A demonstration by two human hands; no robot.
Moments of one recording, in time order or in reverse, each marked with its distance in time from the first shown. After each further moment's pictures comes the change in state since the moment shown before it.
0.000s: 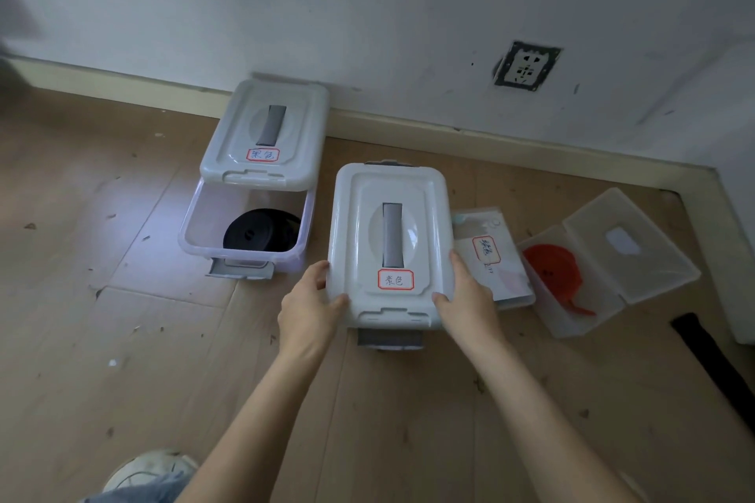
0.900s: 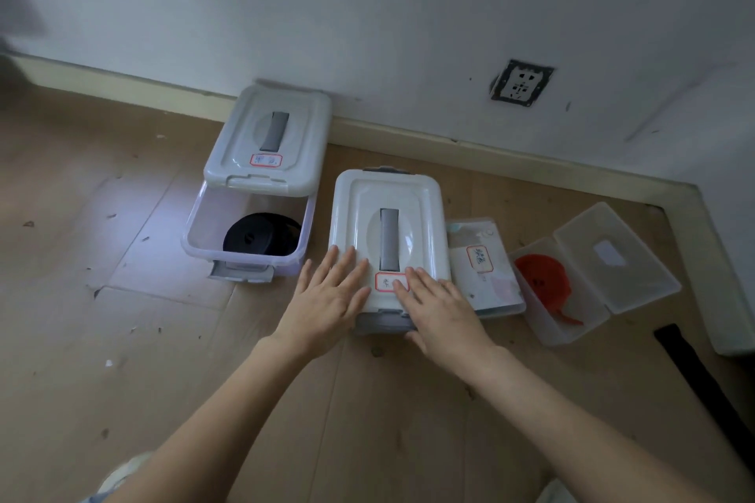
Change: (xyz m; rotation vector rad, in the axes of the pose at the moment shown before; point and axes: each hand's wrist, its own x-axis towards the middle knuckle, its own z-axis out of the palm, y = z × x) left_hand 0.023 -0.012 0.004 0.645 -0.258 0.581; right_hand -0.007 0.000 0.004 -0.832 -0.142 -0.663
